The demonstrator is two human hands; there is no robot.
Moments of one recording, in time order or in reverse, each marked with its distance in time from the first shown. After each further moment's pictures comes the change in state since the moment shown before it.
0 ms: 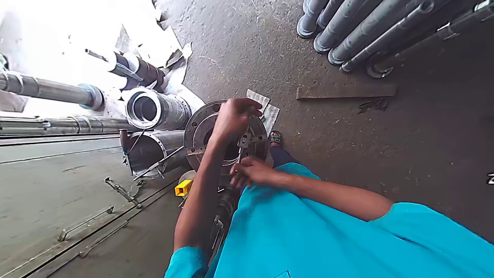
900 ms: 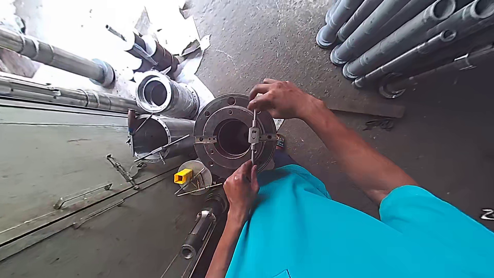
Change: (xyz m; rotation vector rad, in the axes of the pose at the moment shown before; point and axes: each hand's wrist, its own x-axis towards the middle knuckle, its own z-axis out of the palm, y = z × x) left_hand -0.174 -0.007 0.121 0.444 0.661 -0.249; right_hand 0.050 -0.124 -0.142 -1.507 0.026 -0.849
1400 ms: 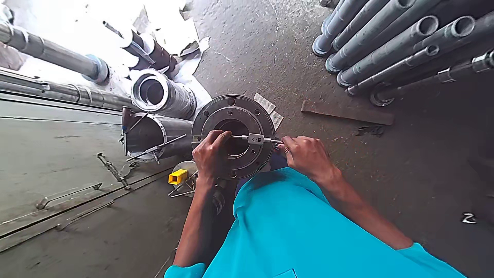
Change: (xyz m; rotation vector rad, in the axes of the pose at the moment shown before) left_hand 0.090 -0.073 -0.016 0.104 0.044 0.278; right_hand -0.108 -0.120 0.041 -0.163 0.122 0.584
